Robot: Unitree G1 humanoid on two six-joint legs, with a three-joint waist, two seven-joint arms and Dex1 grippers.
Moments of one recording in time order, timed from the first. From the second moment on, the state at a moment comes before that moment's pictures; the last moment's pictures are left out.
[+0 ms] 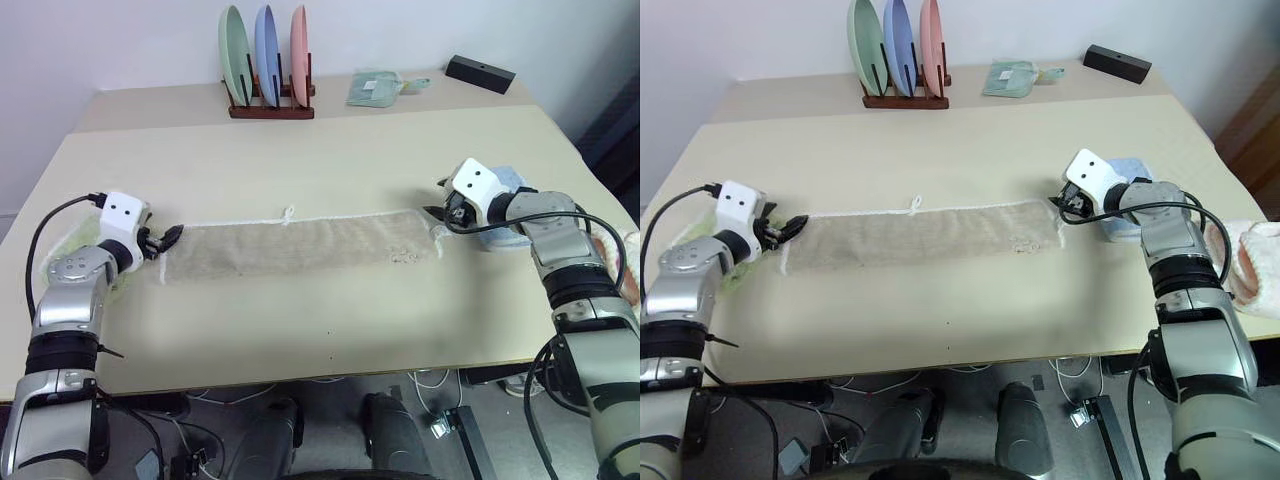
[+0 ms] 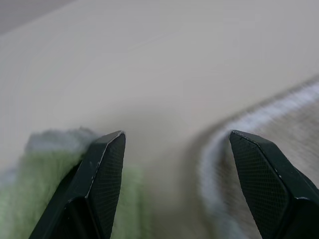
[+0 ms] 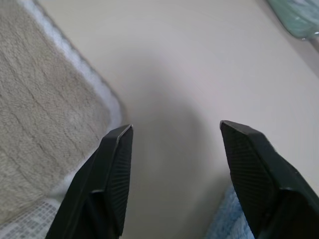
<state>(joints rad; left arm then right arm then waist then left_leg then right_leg) -0.41 0.69 0.18 0.41 -0.19 0.21 -0.61 -0.79 -0.71 0.08 0.65 -0.03 -0.01 0.88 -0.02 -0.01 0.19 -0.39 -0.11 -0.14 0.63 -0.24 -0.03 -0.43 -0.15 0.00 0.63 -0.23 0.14</state>
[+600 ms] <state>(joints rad) -0.08 0.59 -0.04 -0.41 -0.31 0.37 -0.70 -0.18 -0.43 -0.43 -0.41 0.75 1.28 0.52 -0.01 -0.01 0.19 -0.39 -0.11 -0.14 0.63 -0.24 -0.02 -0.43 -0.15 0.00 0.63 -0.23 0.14</state>
